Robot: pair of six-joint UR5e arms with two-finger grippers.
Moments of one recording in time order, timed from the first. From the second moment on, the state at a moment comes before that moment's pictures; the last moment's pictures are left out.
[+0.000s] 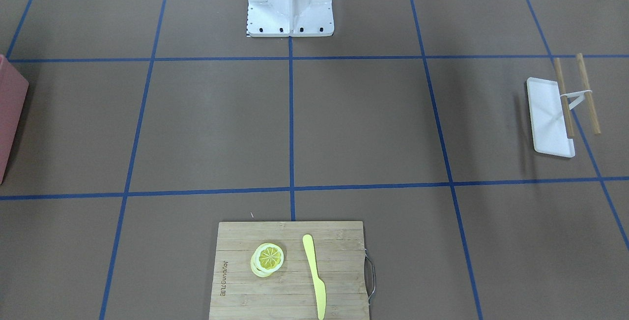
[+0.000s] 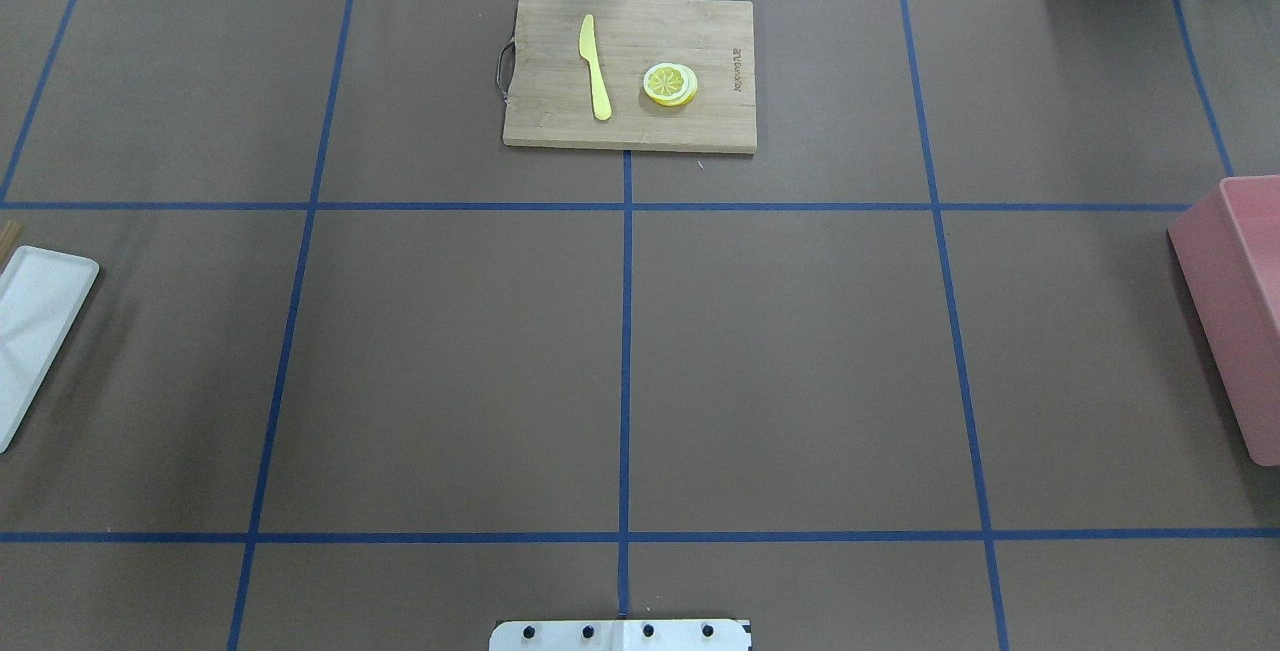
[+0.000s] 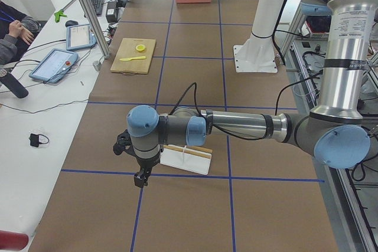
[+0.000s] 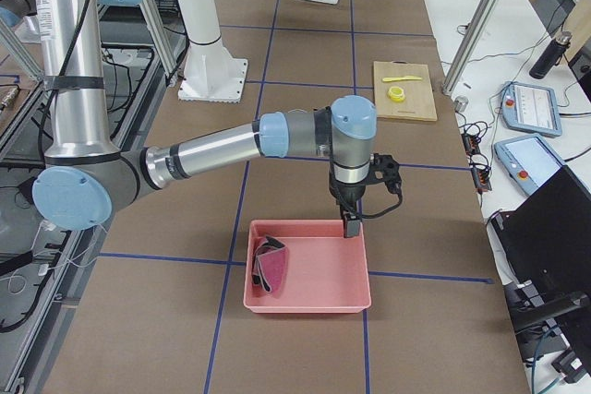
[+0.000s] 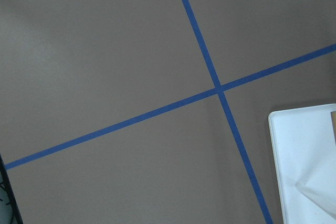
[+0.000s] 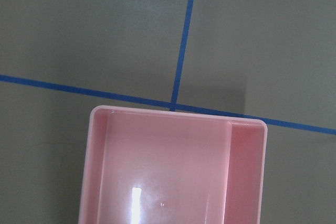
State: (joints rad) left arm -1.66 -1.62 -1.57 -1.54 -2.28 0.39; right arm 1.59 -1.48 1.76 -1.81 2.21 -0.13
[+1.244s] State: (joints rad) left arm -1.66 -1.54 -1.59 -1.55 -2.33 0.39; right arm 1.59 -1.55 1.54 -1.45 2.29 -0.13
